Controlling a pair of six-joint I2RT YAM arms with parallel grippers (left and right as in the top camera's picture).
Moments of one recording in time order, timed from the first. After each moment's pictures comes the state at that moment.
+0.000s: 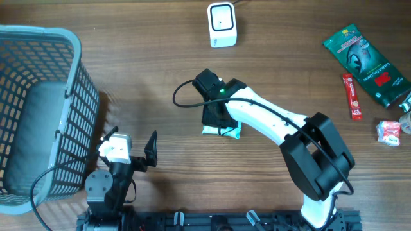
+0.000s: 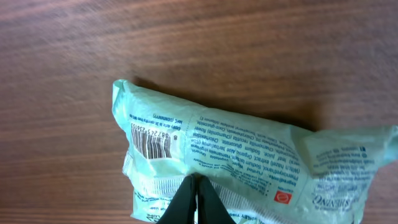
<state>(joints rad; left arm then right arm) -0.02 0.02 0.10 -0.32 0.16 -0.07 0.70 1.97 1.35 -0.83 -0.01 0.82</state>
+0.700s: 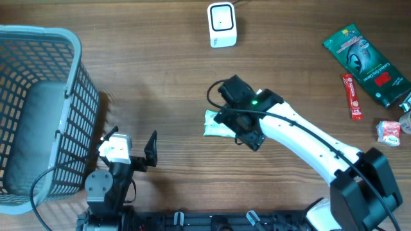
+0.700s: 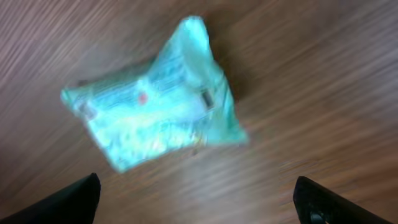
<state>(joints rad) -0.02 0.02 0.10 -0.32 0.16 -0.07 0.61 1.65 1.11 -0.86 -0.05 1.25</state>
